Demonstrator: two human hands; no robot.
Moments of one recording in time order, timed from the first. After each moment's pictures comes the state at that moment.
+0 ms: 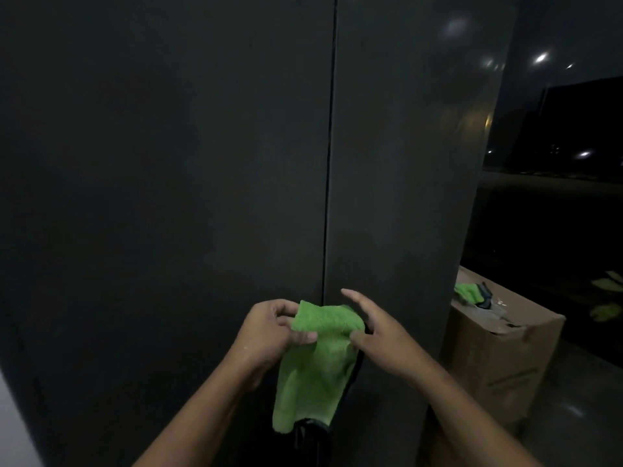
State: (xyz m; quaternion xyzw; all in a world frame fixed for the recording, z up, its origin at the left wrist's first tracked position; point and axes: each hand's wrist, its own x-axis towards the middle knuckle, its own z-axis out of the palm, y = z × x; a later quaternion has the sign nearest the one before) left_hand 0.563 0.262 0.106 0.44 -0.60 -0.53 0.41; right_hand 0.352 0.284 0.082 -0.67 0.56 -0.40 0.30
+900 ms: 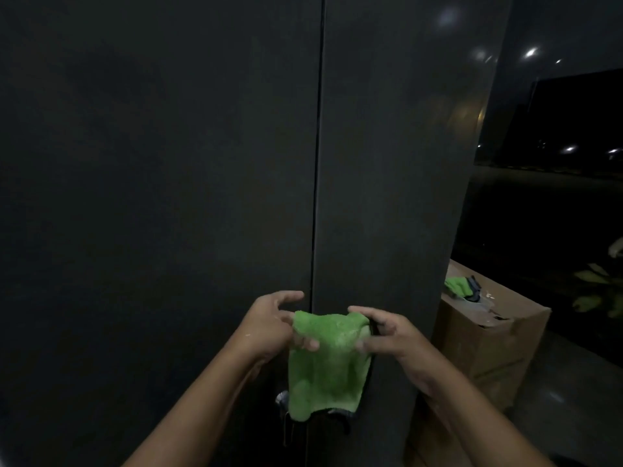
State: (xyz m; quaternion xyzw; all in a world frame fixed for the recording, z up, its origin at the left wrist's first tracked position) left_hand 0.544 0.243 0.105 0.47 -0.62 -0.53 0.34; right_hand 0.307 0.279 0.060 -0.57 0.49 -0.46 0.47
